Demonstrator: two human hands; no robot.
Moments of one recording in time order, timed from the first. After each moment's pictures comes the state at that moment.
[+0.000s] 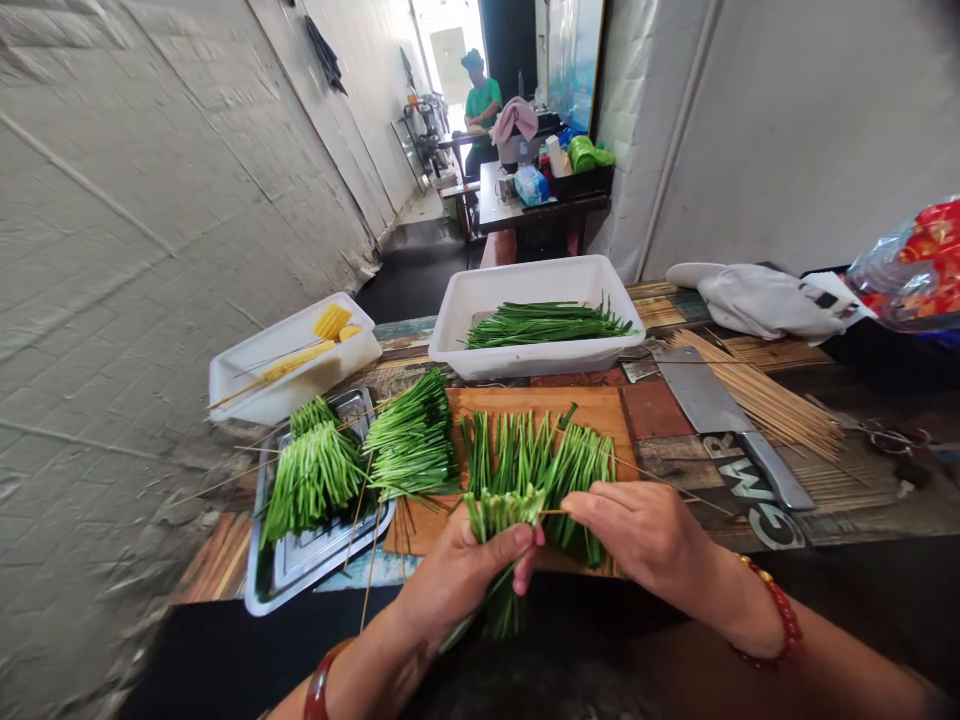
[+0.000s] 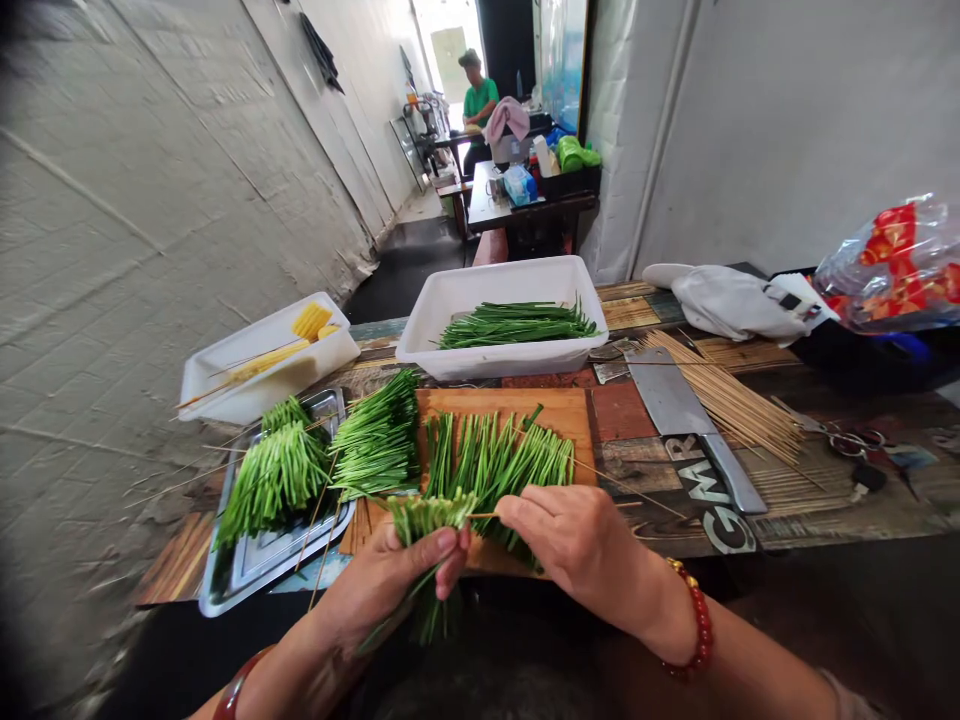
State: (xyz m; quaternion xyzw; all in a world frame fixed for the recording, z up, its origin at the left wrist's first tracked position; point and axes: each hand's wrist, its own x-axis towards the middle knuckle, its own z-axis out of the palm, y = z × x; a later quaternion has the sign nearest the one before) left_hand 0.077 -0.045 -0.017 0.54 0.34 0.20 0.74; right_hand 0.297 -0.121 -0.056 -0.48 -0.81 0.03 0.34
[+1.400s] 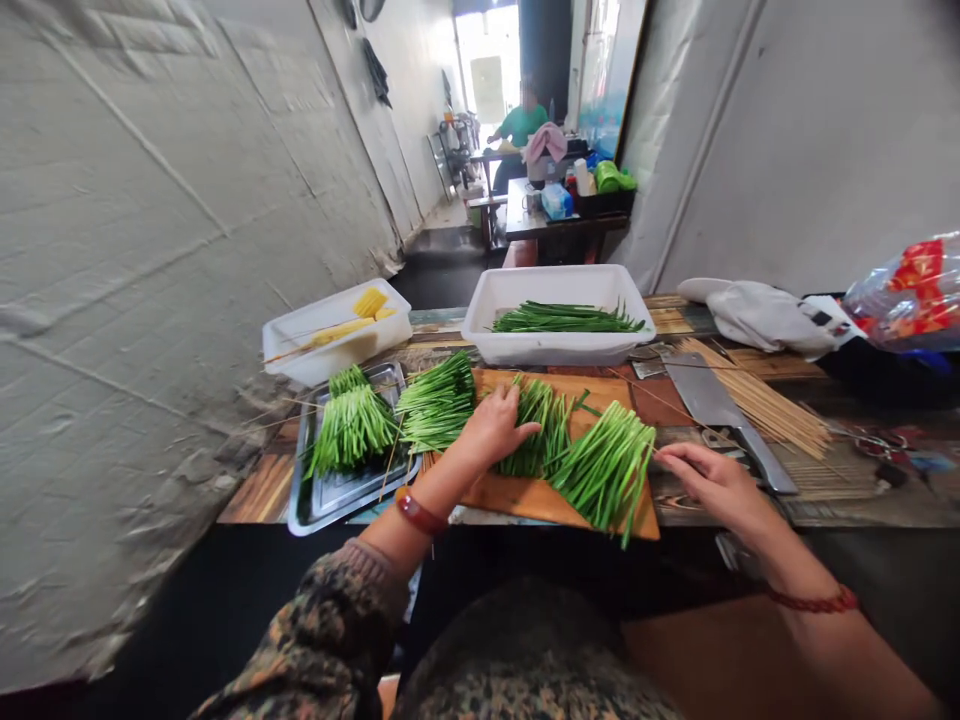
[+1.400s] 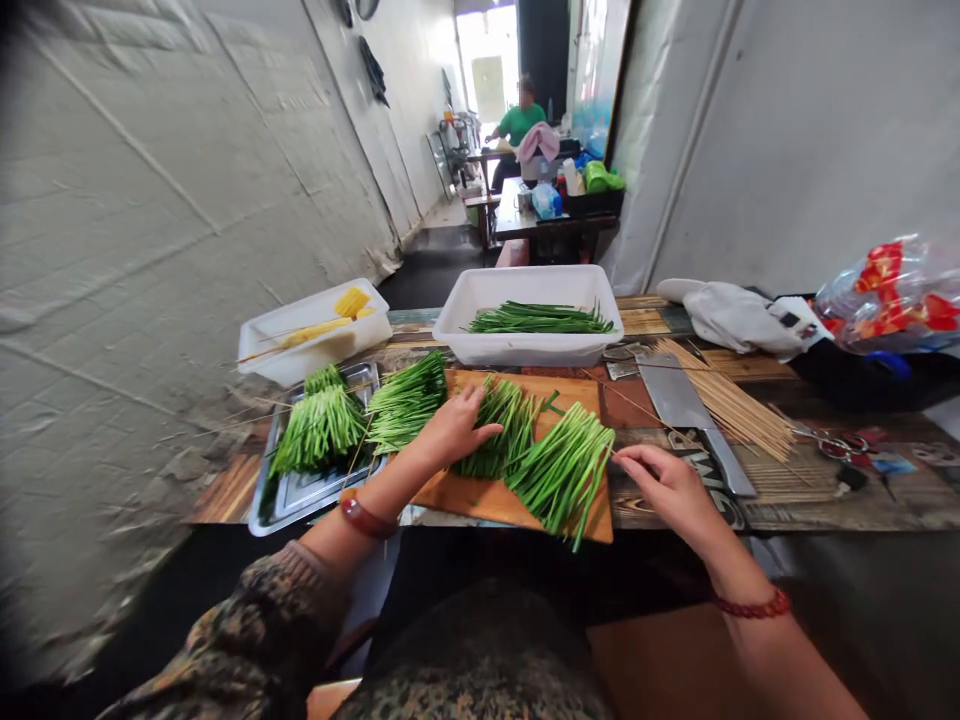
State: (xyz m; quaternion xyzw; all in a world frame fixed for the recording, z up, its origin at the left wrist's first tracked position) left_hand 0.101 0.038 -0.075 0.90 0.41 0.07 0.10; right_hand 0.368 -0.155 -0.123 -0.70 -0.53 0.24 0.41
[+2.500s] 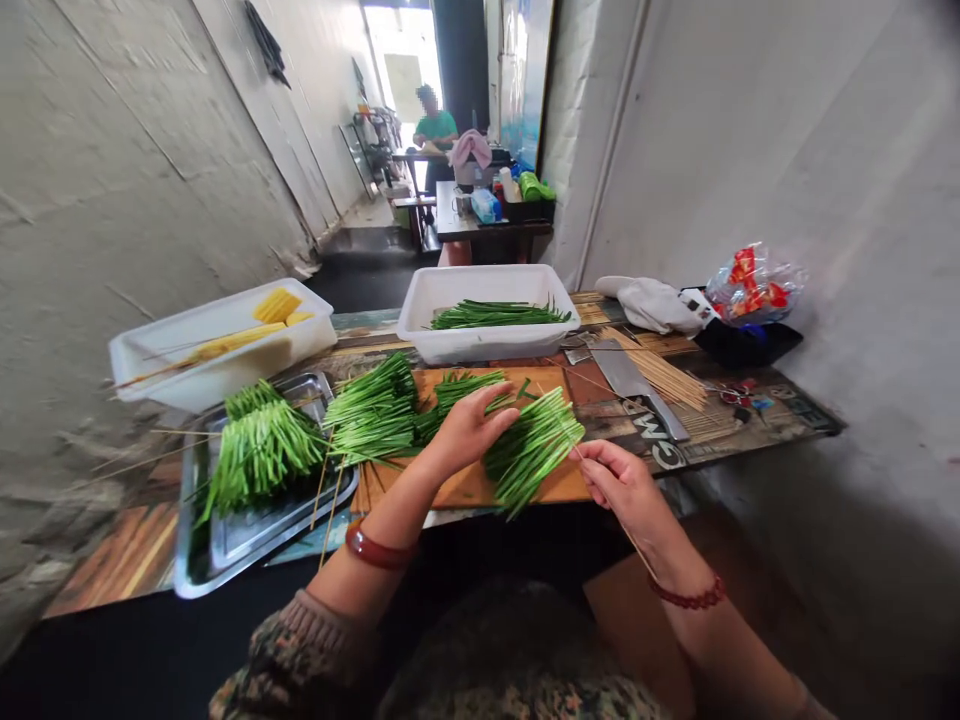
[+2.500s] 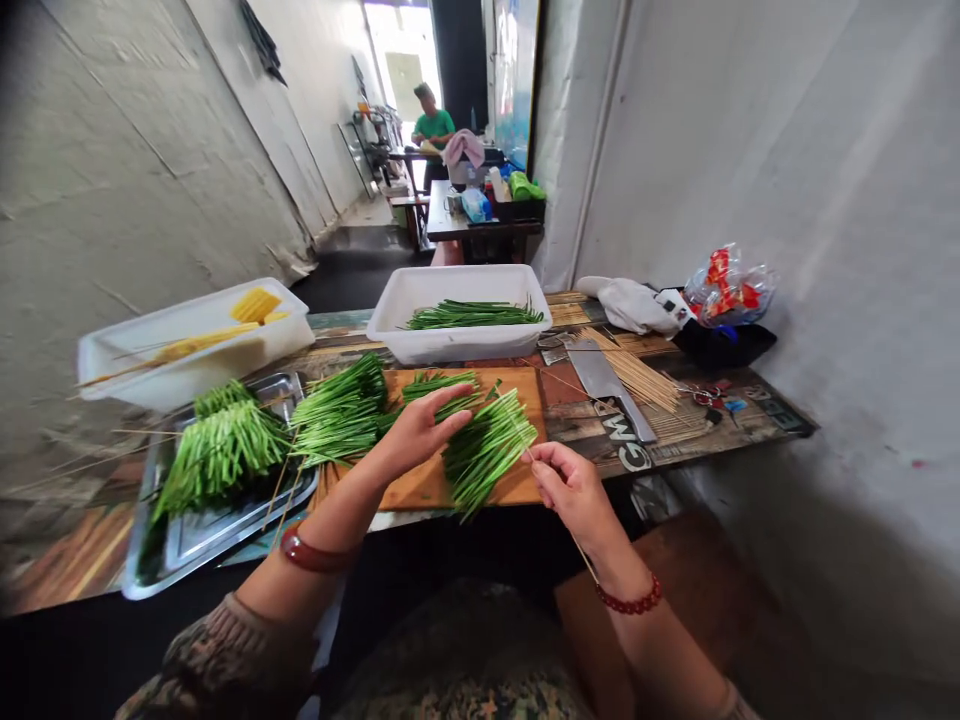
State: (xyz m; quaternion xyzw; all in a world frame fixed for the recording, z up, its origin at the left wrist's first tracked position) left_hand 0.119 0.008 -0.053 0.86 0.21 0.26 0.39; right_hand 0.276 -0.178 -0.096 -0.62 -0.36 0.37 0.59
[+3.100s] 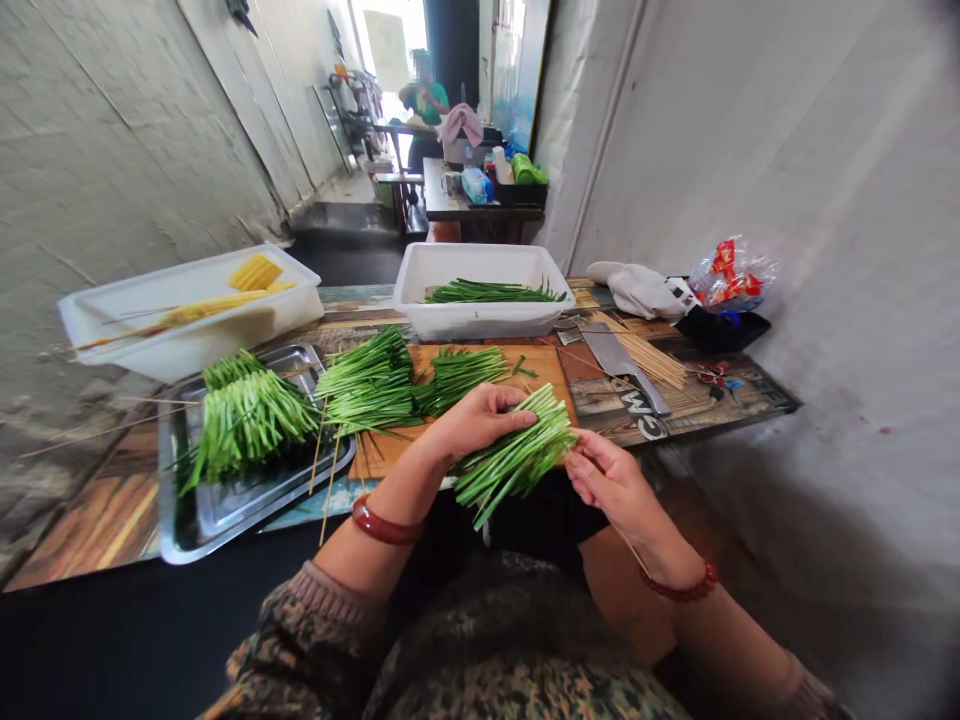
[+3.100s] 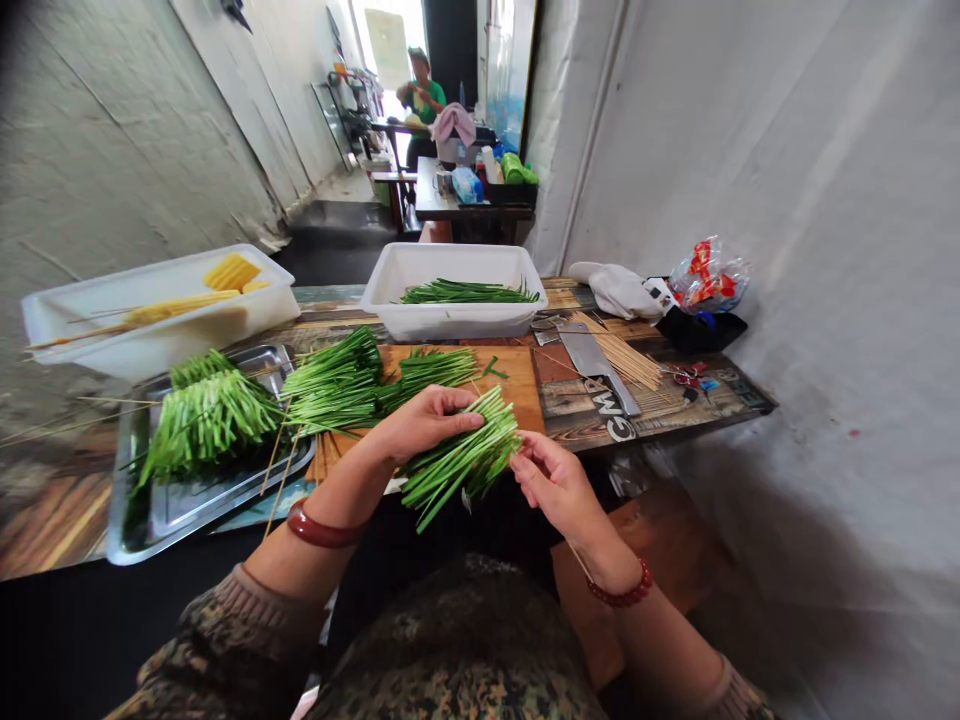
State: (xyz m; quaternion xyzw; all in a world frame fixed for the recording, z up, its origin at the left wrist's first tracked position) left_hand 0.108 -0.020 -0.043 0.74 0.12 0.11 0.65; right_hand 0.239 -0.198 -0.082 -0.58 -0.40 0.39 0.60
